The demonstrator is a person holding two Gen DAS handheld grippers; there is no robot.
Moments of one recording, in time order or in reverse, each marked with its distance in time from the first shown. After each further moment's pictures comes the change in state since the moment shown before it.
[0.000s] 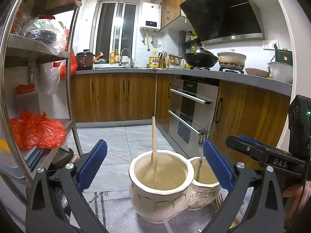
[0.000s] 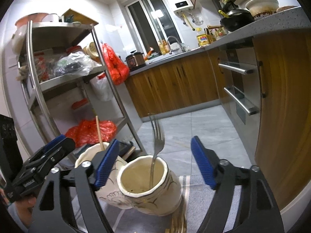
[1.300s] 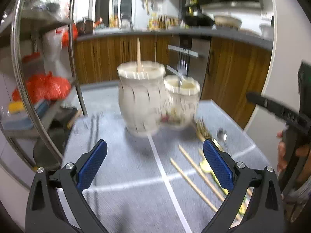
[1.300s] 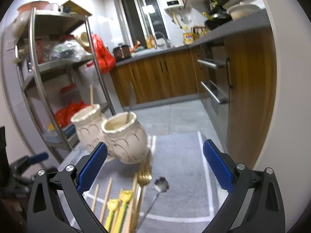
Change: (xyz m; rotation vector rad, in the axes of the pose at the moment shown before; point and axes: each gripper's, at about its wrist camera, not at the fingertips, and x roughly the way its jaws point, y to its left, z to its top) left arm -0.072 -0.042 -0.093 0.002 0.337 0.015; right arm -0.089 -0.023 -0.052 -0.057 0.079 -0.169
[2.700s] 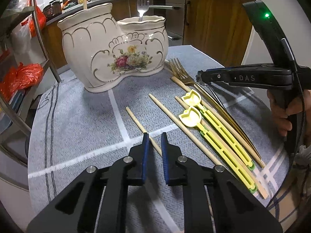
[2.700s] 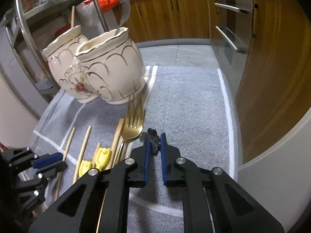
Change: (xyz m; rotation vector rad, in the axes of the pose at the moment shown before) left arm 0.047 -0.042 -0.035 0.171 0.248 -0.082; right arm 0.080 0.006 -0.034 -0.102 0.451 0.048
